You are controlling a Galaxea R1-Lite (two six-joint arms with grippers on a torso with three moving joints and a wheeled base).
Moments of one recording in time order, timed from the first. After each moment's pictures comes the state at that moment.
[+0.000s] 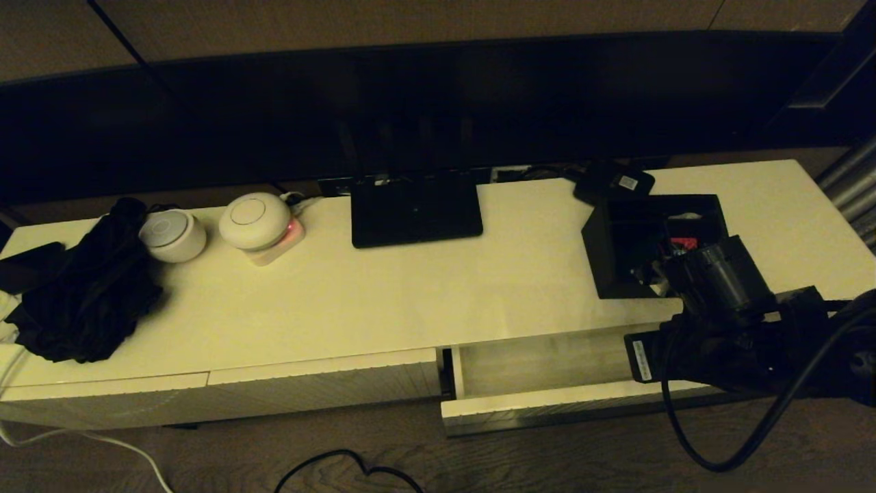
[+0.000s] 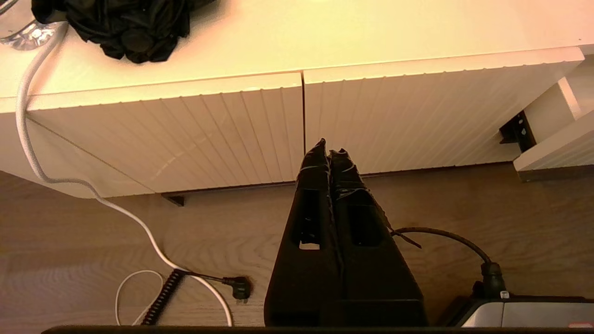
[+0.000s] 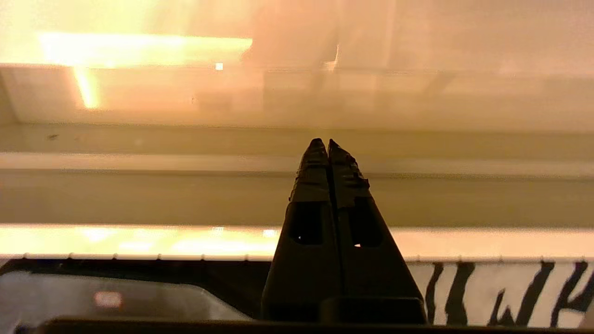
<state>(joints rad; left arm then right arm) 0.00 0.00 0.00 0.00 0.00 0.00 0.44 1.67 -0.91 0.01 -0.33 0.24</state>
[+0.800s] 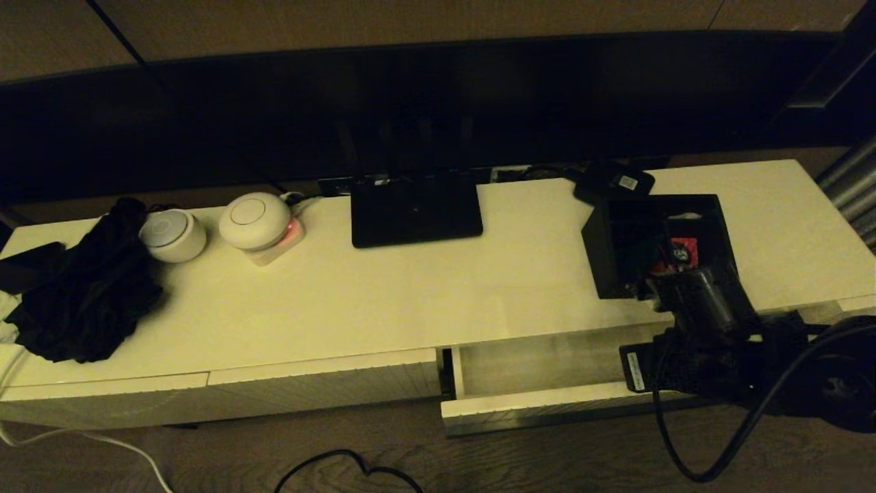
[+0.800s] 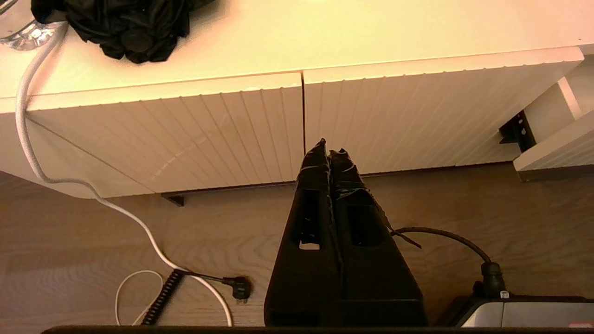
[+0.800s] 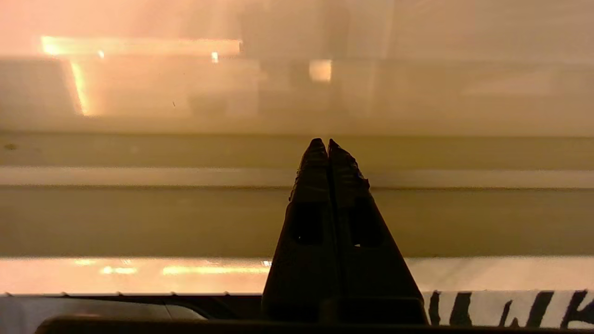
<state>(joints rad) 0.00 0.00 0.00 0.00 0.00 0.00 0.42 1.72 -0.81 -0.15 -0.32 0.22</state>
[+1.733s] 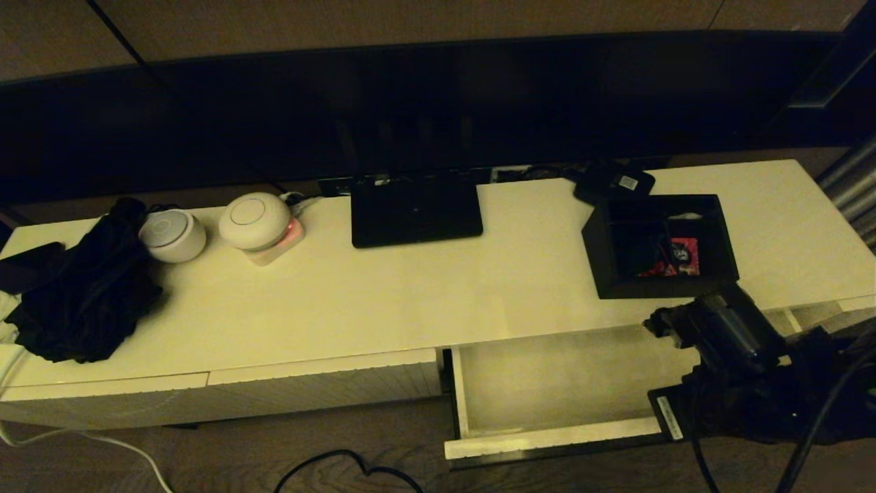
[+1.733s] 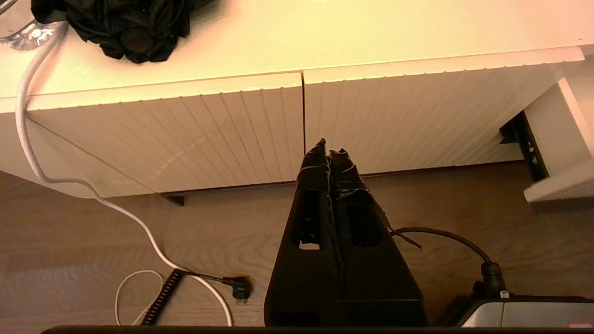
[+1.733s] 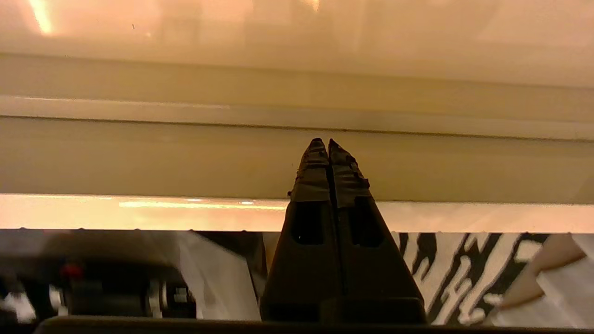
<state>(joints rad) 0.00 0.00 0.00 0.00 0.00 0.00 0.44 1.65 -0.78 0.14 -0.31 0.24</state>
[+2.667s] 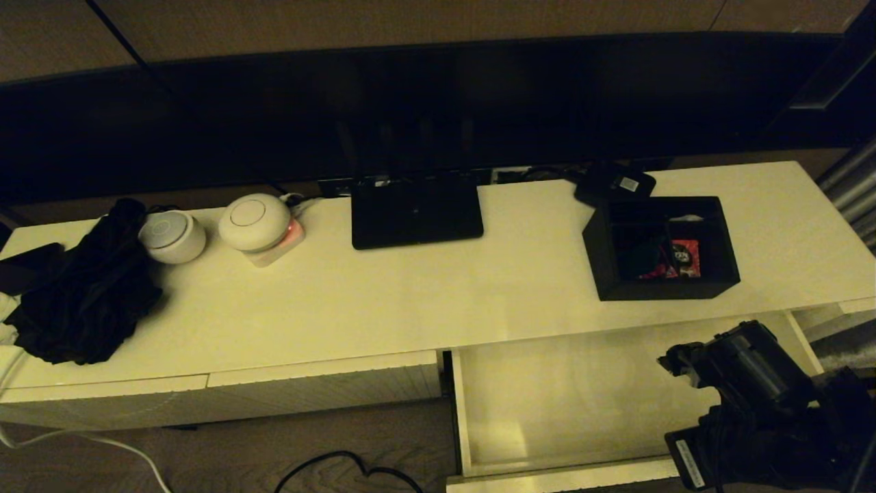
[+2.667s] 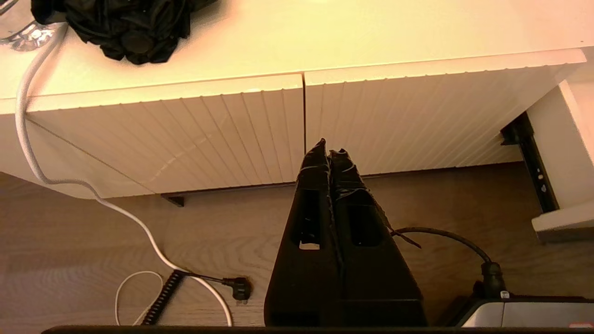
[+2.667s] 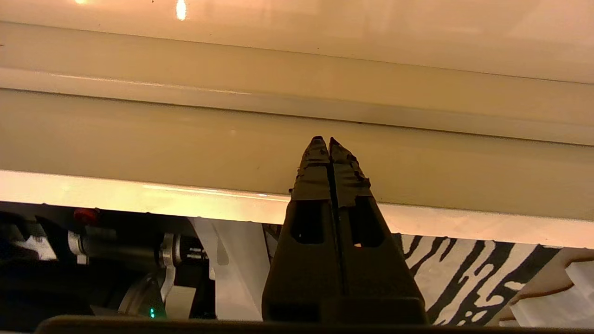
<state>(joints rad) 0.00 0.00 0.00 0.00 0.00 0.00 0.45 1.60 -0.59 0.13 -0.19 0.26</state>
